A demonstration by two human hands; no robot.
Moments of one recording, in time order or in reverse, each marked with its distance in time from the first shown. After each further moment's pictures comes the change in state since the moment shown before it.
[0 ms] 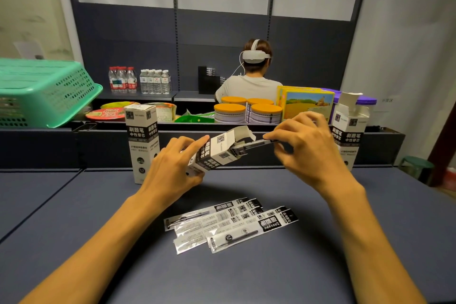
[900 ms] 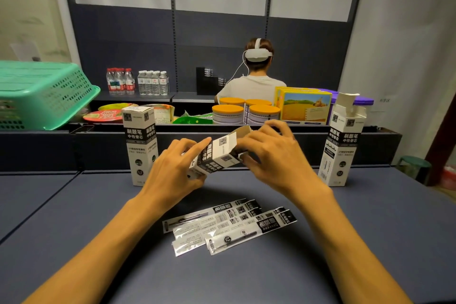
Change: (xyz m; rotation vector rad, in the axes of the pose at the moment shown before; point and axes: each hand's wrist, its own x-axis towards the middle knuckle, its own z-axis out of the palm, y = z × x) left_hand 0.001 0.003 0.001 -0.021 0.007 0.045; right_hand 0.008 -0.037 0.023 0.037 0.003 -0.151
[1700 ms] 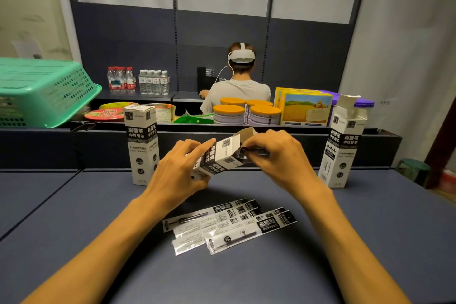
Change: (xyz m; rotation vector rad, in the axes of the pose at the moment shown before) left_hand 0.001 0.008 -0.001 -0.039 -0.002 0.002; right_hand -0.004 0.008 0.003 0.265 0.024 0.139
